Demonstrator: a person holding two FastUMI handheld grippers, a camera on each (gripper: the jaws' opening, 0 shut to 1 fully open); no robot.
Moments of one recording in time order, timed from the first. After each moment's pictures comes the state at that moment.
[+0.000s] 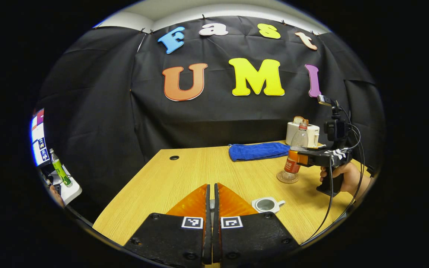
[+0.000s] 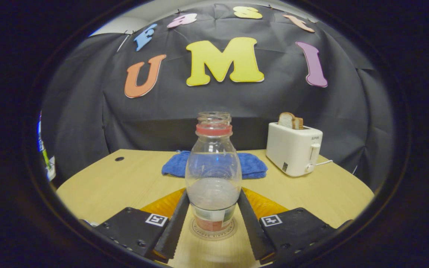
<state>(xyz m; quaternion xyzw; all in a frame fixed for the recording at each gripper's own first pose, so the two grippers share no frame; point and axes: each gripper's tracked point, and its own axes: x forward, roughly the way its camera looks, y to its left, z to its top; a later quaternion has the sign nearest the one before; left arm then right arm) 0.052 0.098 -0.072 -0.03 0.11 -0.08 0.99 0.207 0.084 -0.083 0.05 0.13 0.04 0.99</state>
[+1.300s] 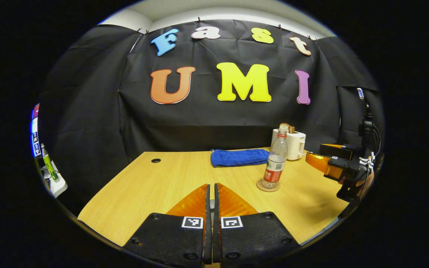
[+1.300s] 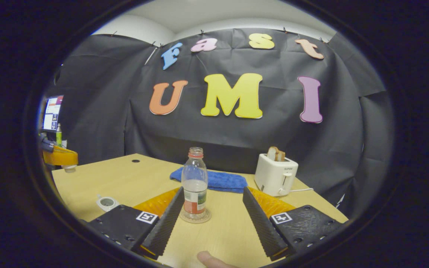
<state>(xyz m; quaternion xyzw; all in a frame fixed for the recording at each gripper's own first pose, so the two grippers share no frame) 0.053 0.031 -0.059 -0.06 0.09 -0.13 0.99 0.081 0.014 -0.030 -0.02 0.02 0.10 0.99</state>
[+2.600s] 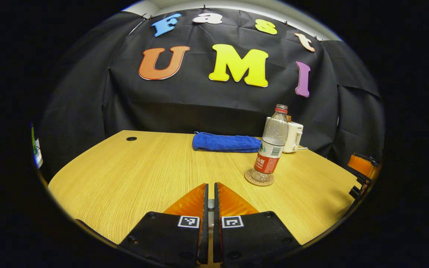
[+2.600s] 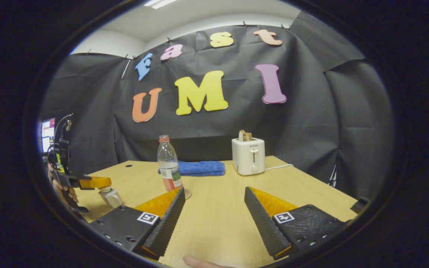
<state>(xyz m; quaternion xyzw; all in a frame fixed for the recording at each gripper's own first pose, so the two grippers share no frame) 0.097 -0.035 -0.135 -0.09 0.12 -0.16 0.97 0.020 -0.079 -0.085 0.08 0.04 0.05 1.00</state>
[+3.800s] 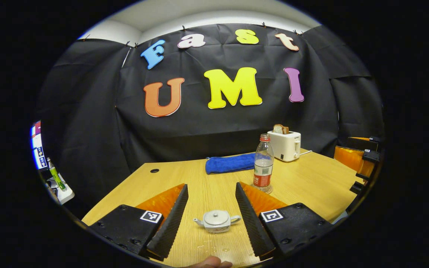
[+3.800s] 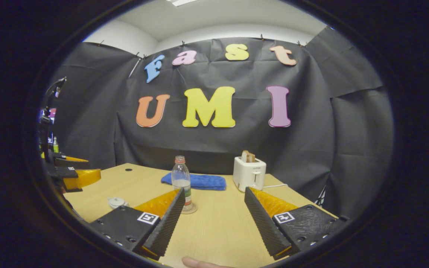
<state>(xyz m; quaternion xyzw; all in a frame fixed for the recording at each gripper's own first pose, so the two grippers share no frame) 0.023 -0.002 -0.030 -0.01 0.05 -0.09 0.99 -0.014 -0.039 -0.003 0.01 0.00 0.02 1.00</state>
